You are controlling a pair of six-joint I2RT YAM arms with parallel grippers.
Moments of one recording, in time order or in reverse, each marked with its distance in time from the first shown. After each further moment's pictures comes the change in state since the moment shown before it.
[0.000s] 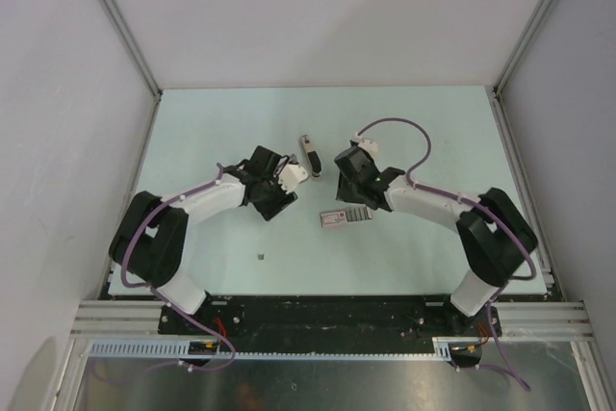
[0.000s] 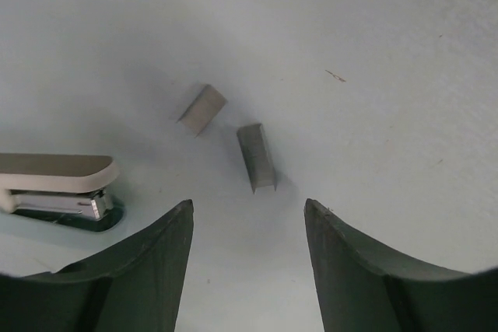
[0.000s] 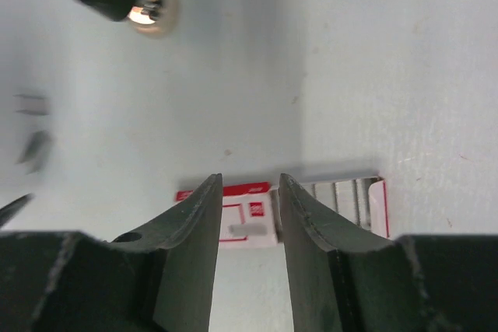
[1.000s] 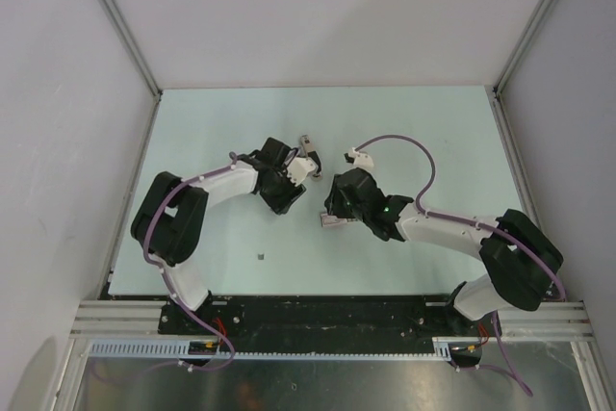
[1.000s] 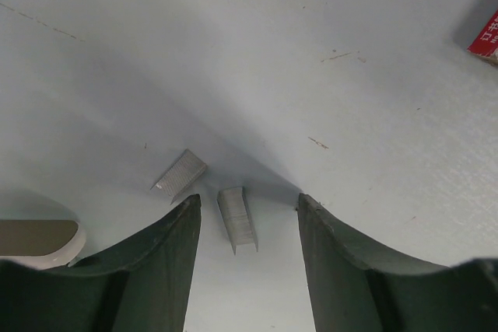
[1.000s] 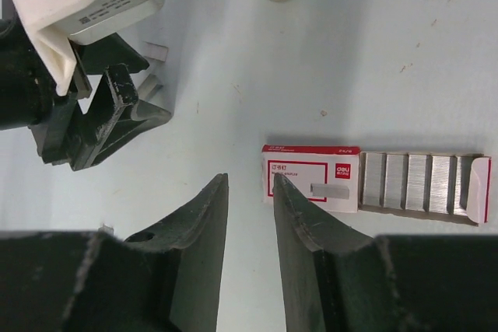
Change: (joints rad) left arm 0.002 0.193 0.143 -0.038 0.102 -0.084; right arm 0.132 -0.222 -0.251 0.312 -0.021 0.021
